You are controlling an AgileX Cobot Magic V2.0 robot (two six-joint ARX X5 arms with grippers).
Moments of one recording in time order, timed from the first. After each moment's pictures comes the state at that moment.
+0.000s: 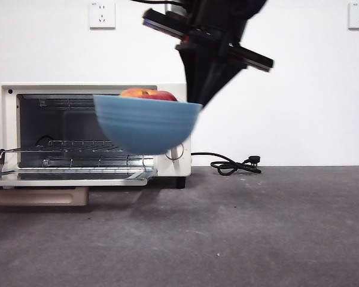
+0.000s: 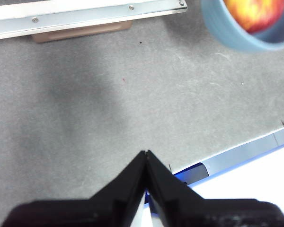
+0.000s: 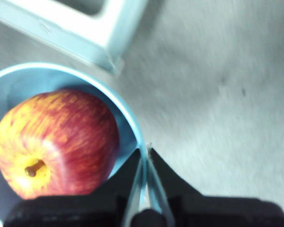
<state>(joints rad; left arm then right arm) -0.43 0.60 0.82 -1.13 0.11 -0.26 0.72 1.78 1.60 -1.01 -0.08 0.28</state>
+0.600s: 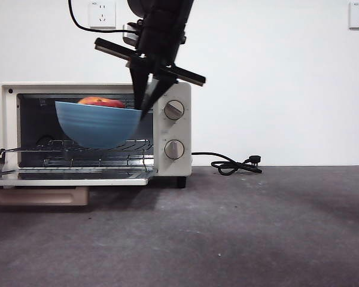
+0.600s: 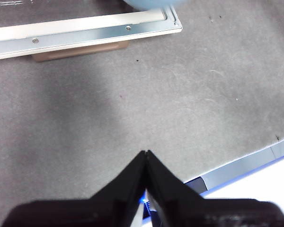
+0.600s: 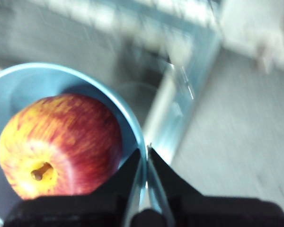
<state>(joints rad) -0.43 0.60 0.82 -1.08 0.11 -0.26 0.72 2.36 2.51 -1.31 -0.11 0.33</state>
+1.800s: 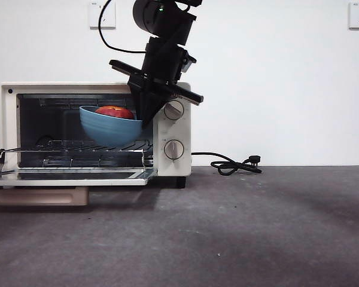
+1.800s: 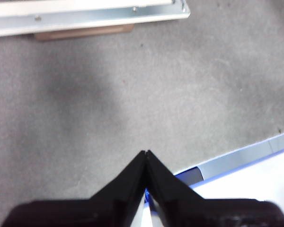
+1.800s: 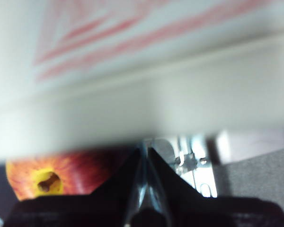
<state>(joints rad) -0.43 0.60 0.82 -1.13 0.11 -0.30 0.67 2.46 2.58 -1.14 -0.03 0.92</state>
